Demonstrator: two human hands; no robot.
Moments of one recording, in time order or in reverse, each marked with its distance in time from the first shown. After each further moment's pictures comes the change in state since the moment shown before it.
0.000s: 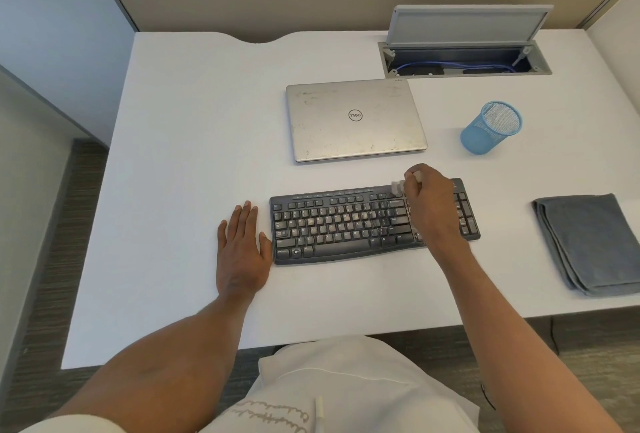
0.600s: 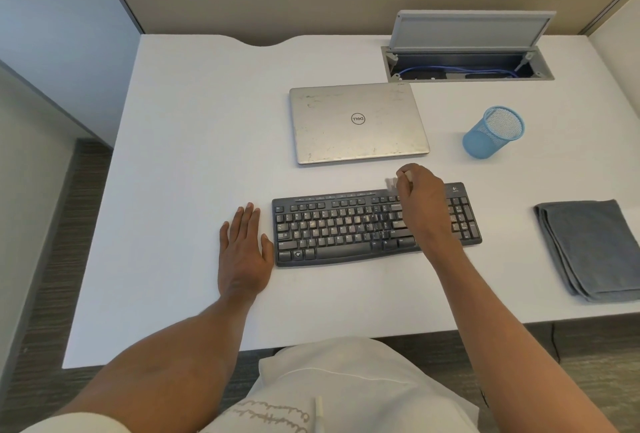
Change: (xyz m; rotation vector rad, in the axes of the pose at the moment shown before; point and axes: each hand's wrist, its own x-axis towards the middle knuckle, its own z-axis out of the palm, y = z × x) left_hand 0.000 0.000 0.000 0.008 -0.001 -0.005; right_hand 0.005 -0.009 0.010 -0.034 -0.035 -0.043
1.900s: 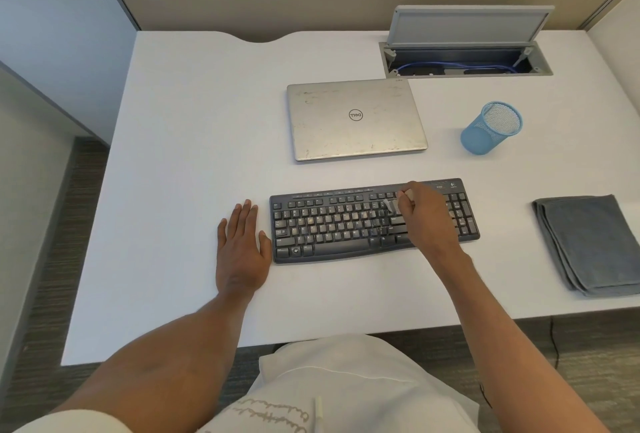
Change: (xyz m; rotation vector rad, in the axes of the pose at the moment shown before) left_hand 0.000 0.001 -0.001 0.001 -0.001 0.000; right_hand -0.024 0.020 -0.007 -0.085 -0.128 0.047
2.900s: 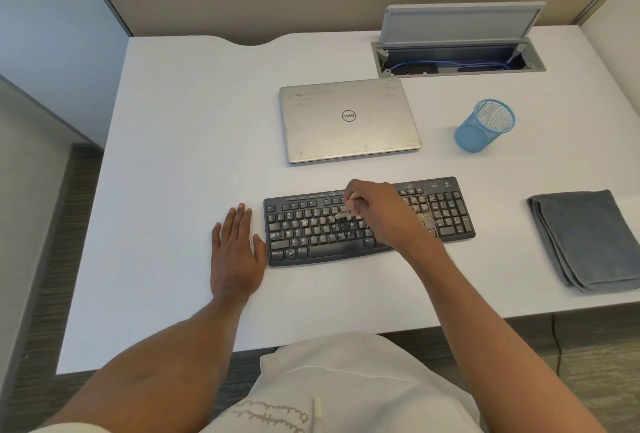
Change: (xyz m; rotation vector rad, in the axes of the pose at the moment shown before) left_hand -0.001 0.000 0.000 -0.008 0.018 0.006; right_hand 0.004 -0.057 0.005 0.020 -0.355 -0.193
